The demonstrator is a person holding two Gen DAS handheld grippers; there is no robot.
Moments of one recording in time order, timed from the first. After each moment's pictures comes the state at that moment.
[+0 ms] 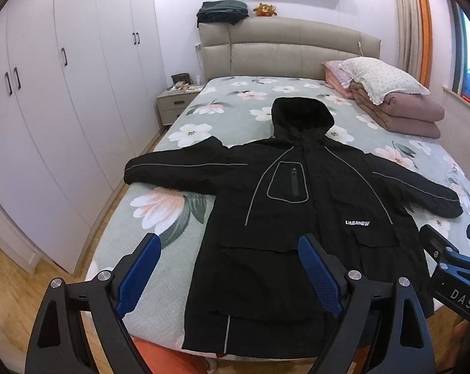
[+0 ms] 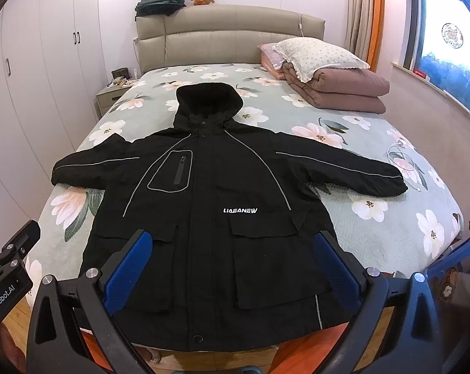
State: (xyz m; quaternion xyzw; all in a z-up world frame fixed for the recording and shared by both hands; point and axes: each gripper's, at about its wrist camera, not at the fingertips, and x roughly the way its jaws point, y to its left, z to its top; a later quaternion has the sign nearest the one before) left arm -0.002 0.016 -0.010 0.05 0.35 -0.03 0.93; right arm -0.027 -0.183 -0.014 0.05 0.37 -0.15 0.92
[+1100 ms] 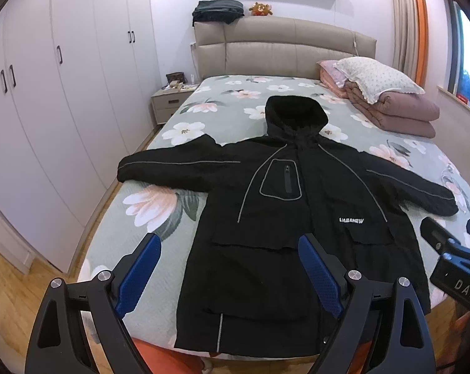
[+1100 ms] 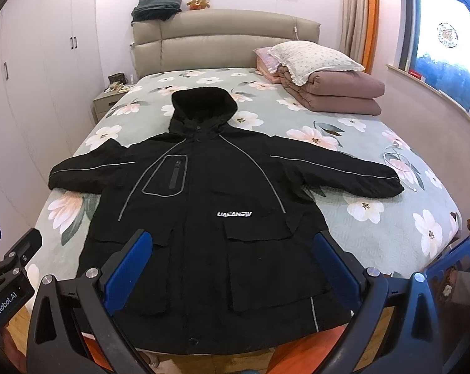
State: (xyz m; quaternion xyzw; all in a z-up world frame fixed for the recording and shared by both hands) left arm -0.003 0.012 -0.018 0.04 0.36 -0.04 0.93; right arm -0.032 -0.195 -0.013 0.05 0.36 -0.16 0.92
